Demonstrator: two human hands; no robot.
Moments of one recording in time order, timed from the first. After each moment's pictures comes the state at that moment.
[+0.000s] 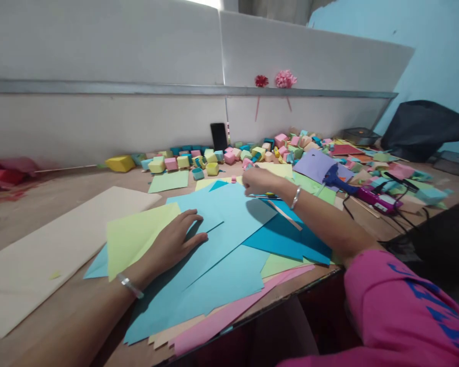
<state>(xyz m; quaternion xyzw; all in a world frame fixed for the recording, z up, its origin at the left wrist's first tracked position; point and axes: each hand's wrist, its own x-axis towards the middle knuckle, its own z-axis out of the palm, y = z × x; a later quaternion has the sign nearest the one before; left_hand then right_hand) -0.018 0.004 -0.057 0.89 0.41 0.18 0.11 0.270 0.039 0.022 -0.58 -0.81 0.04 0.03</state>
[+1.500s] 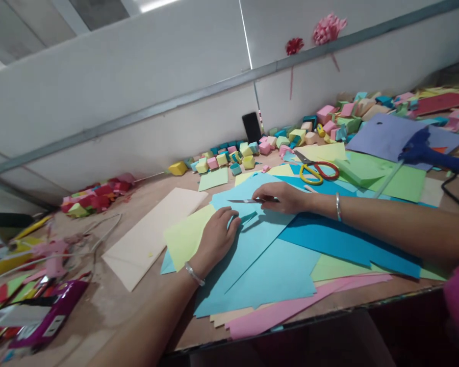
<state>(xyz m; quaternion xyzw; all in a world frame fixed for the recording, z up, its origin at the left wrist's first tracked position) -0.011 -0.014 -0.049 0.85 0.49 0.18 0.05 0.242 0.031 -0.058 -0.24 -0.90 0.13 0.34</state>
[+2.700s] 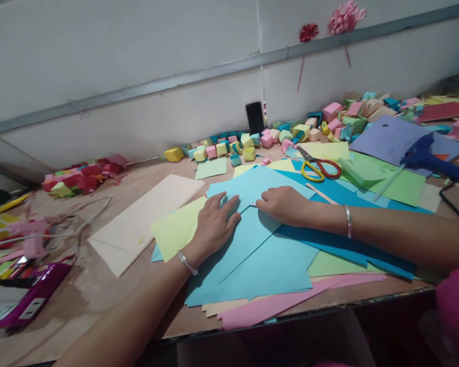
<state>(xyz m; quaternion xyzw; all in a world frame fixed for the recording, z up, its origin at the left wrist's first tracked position) -0.010 -0.015 -0.054 0.85 0.51 0.10 -0.03 0.221 -0.014 -0.039 -0.38 -0.91 -0.13 0.03</state>
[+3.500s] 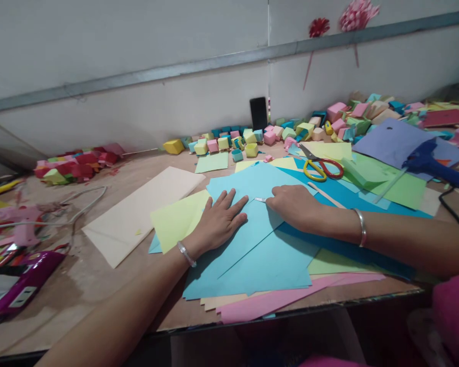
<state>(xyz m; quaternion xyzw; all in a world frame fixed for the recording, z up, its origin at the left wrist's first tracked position) -0.011 -0.015 -0.055 0.88 0.48 0.03 0.06 0.212 -0.038 -0.007 -0.52 -0.85 -0.04 -0.08</state>
